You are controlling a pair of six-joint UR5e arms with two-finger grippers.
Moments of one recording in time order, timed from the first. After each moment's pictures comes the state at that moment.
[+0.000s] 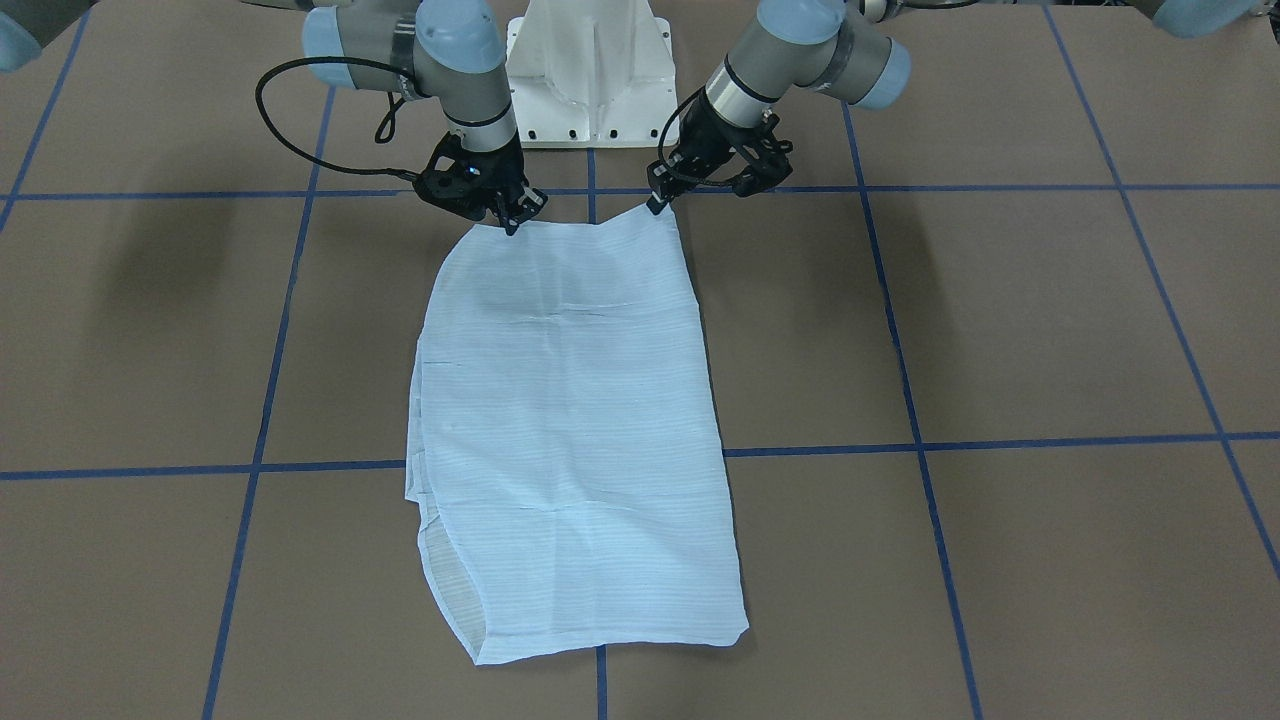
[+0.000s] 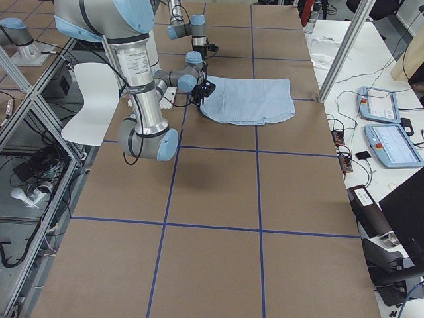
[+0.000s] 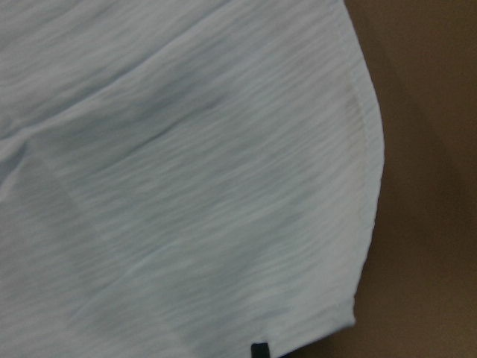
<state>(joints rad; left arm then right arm) -0.28 -1.91 -1.86 -2.20 -1.73 -2.08 0.27 -1.12 1.85 -1.51 1.74 1.89</state>
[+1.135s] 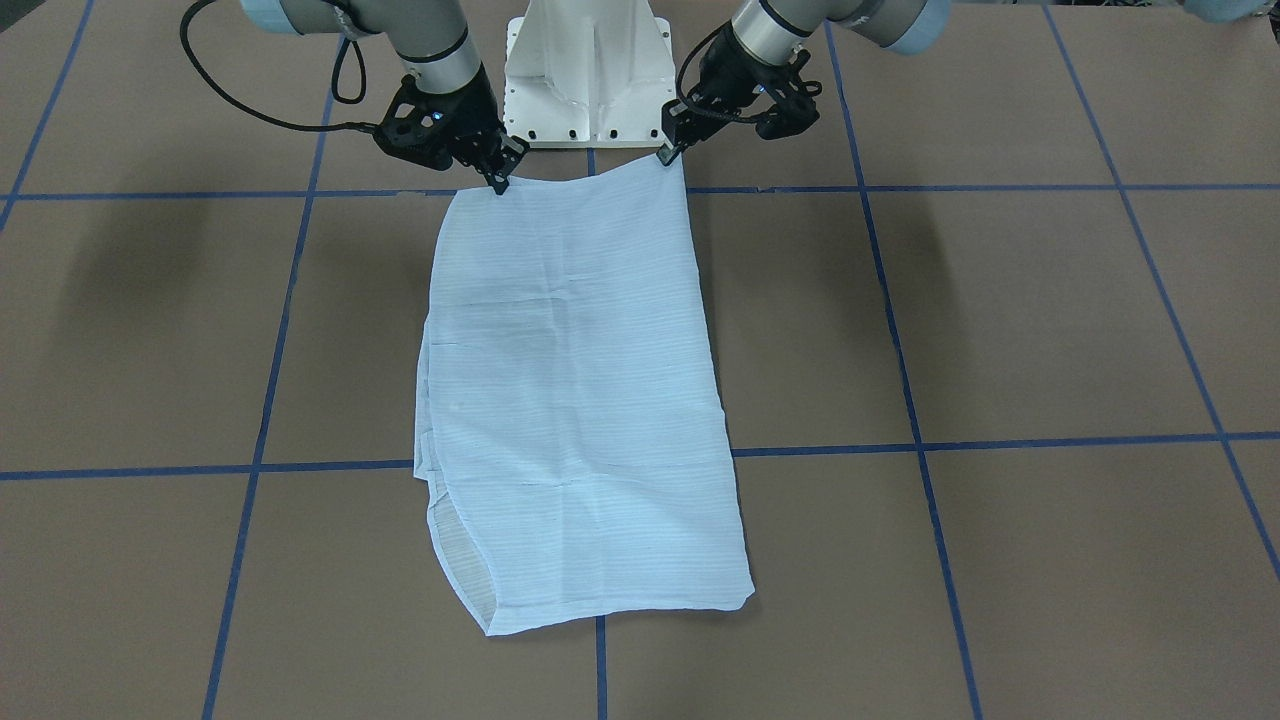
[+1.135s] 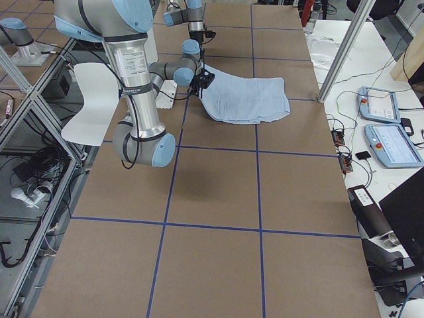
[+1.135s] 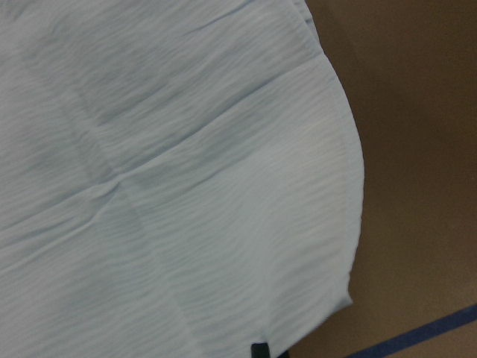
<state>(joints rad) -0.28 -1.82 -2.08 -2.11 -1.74 -2.07 0.30 -1.22 2.09 -1.51 1.78 1.88</state>
